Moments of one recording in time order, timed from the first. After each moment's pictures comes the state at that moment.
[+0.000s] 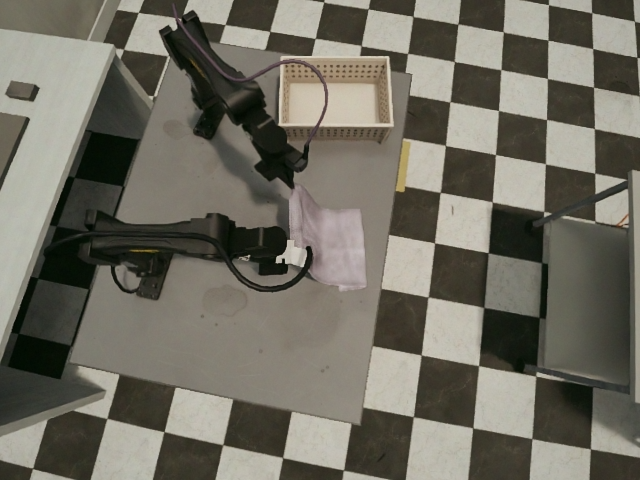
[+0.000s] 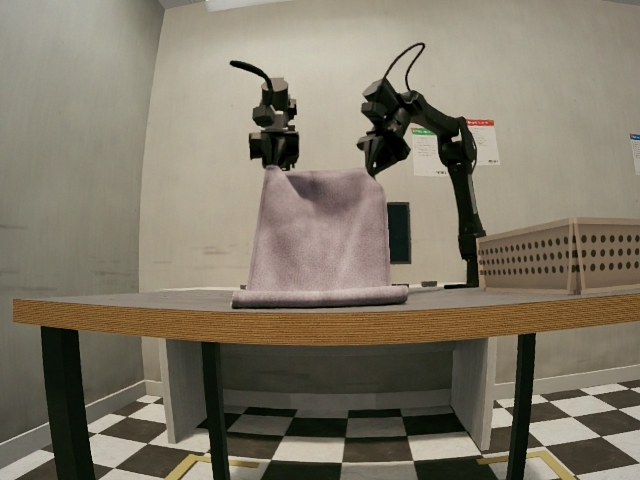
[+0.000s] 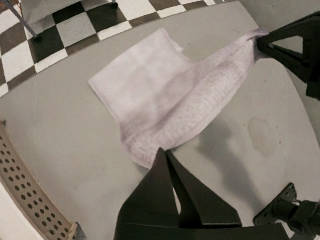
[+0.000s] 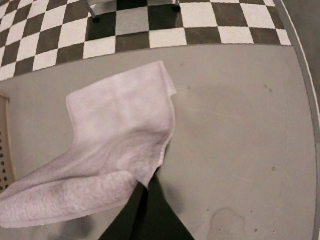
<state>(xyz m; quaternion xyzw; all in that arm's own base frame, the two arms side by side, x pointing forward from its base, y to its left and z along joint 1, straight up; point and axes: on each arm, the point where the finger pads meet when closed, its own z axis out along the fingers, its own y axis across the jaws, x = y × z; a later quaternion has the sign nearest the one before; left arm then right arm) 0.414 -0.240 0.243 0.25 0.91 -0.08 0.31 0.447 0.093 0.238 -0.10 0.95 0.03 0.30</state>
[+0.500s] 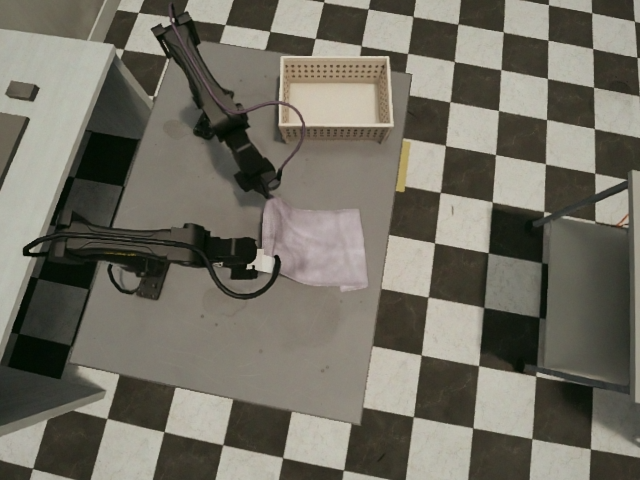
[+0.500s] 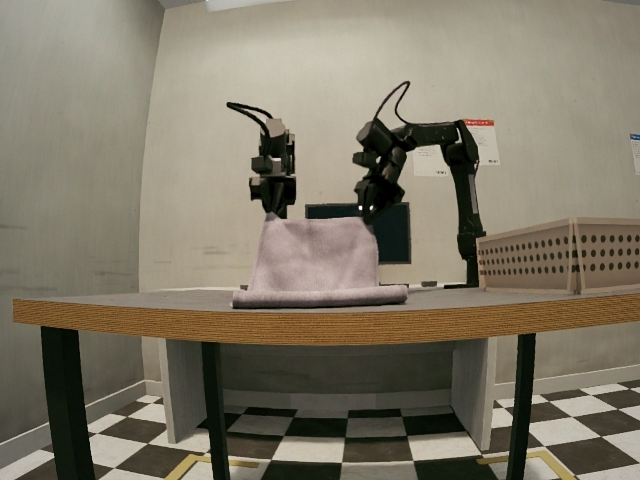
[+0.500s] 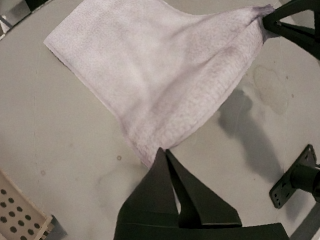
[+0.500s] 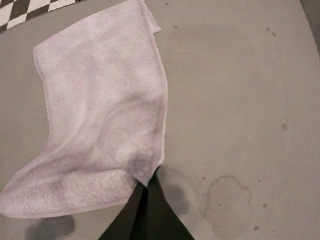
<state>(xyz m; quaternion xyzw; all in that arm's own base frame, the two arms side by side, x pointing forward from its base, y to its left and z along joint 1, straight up) 0.342 -0.264 0.158 0.31 0.91 -0.09 0.26 0.364 0.071 0.161 -0.09 0.96 0.03 0.27</state>
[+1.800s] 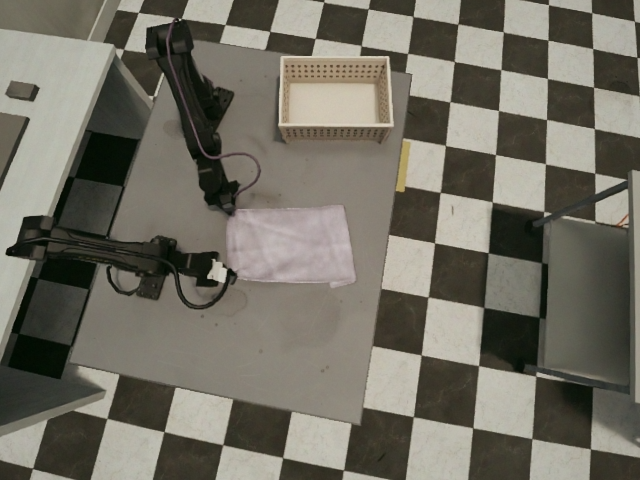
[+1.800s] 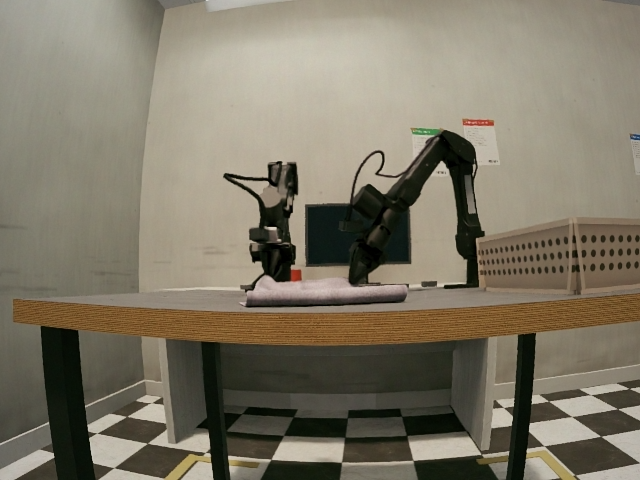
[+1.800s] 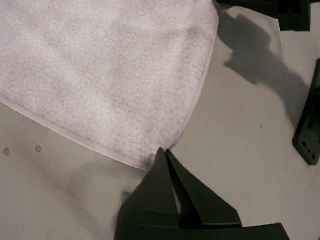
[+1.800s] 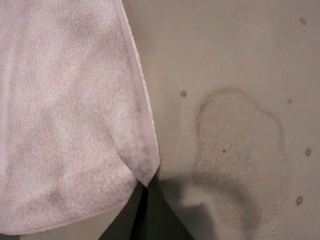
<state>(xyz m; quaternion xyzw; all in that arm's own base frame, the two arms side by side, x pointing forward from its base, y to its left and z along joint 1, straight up) 0.220 -0.322 0.034 0.45 0.84 -0.14 0.26 0.240 0.031 0.032 -0.06 0.96 0.02 0.29</state>
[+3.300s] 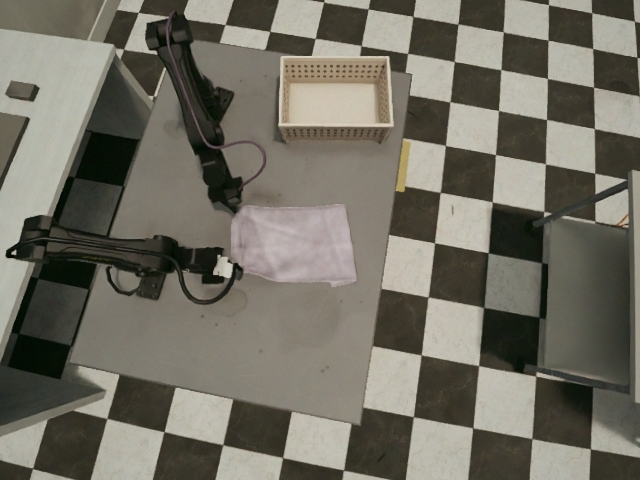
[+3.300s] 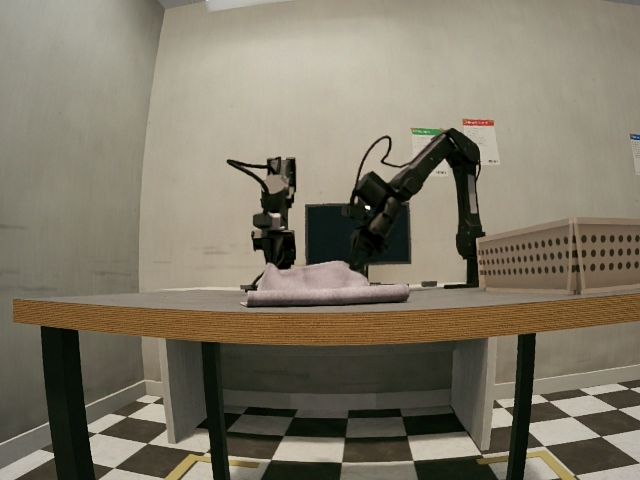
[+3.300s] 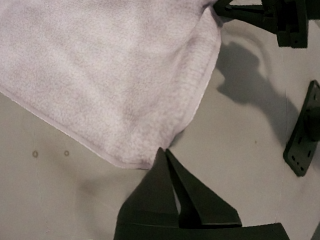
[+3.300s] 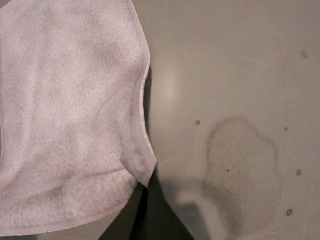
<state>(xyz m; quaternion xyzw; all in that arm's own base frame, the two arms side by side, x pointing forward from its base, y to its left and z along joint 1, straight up) 0.242 -0.316 0.064 0.42 0.85 -0.14 0.28 0.262 0.044 0.060 -0.08 0.95 0.02 0.30</state>
